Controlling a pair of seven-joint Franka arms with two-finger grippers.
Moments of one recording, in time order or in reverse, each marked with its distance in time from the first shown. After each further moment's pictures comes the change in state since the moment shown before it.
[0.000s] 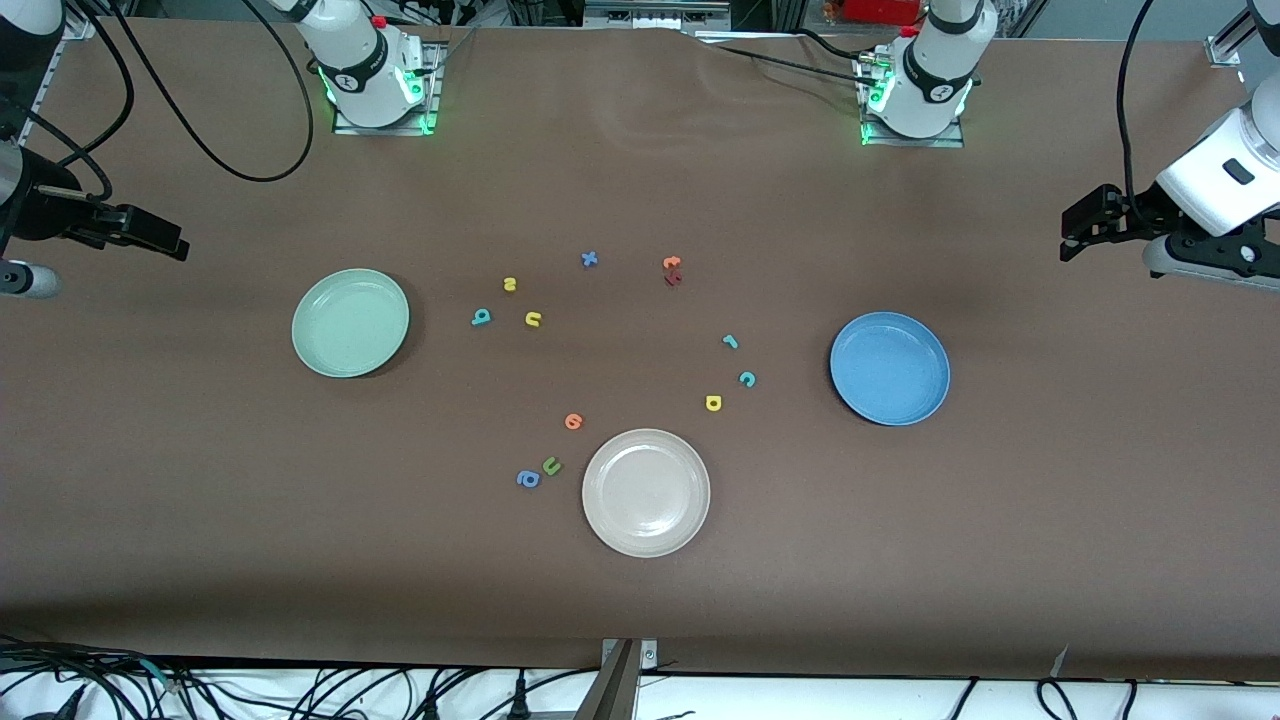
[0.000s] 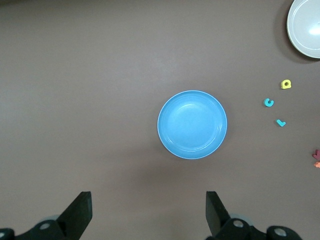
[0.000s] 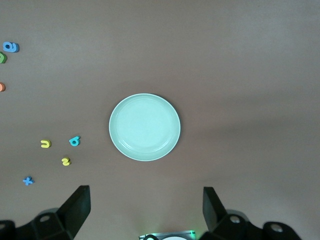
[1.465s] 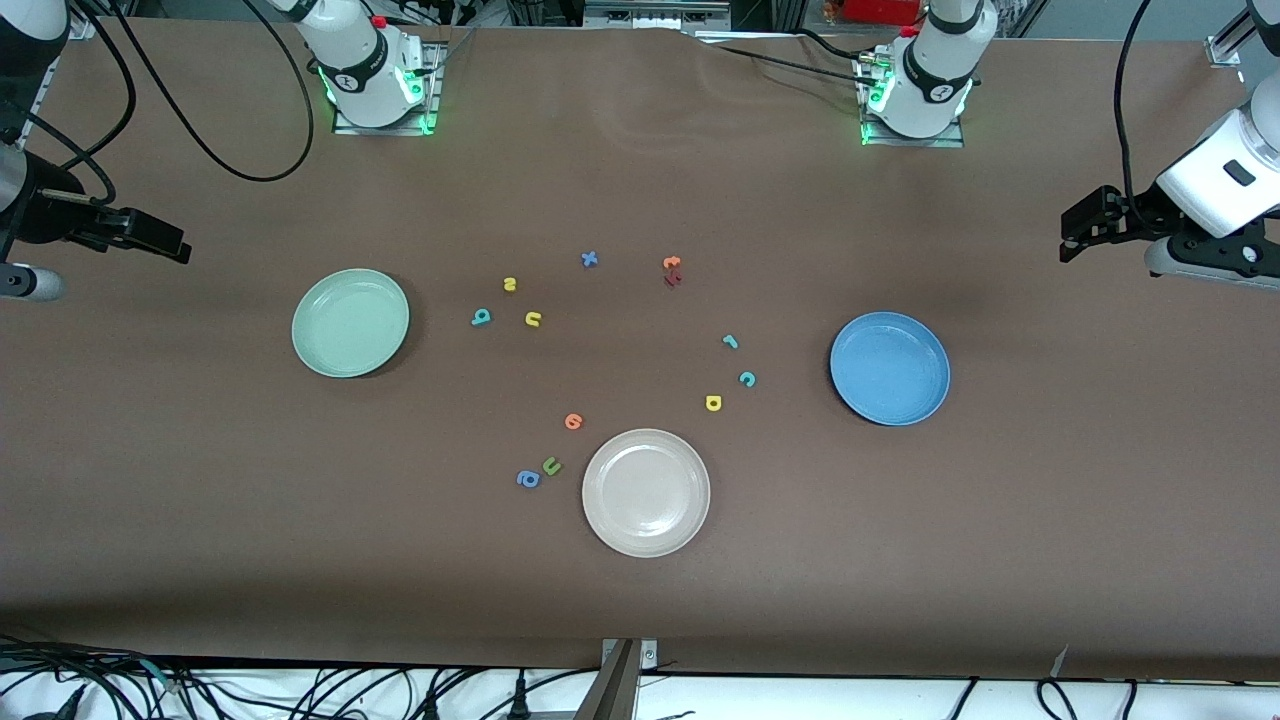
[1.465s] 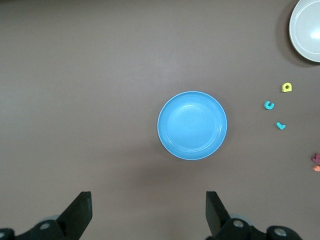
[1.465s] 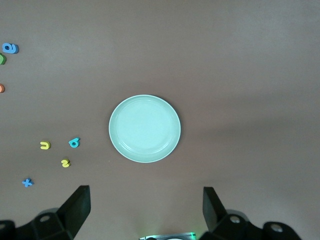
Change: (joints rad) left arm 0.000 0.000 -0.001 0.000 0.000 0.000 -0.025; right arm 0.000 0.000 0.000 -0.010 0.000 0.014 0.000
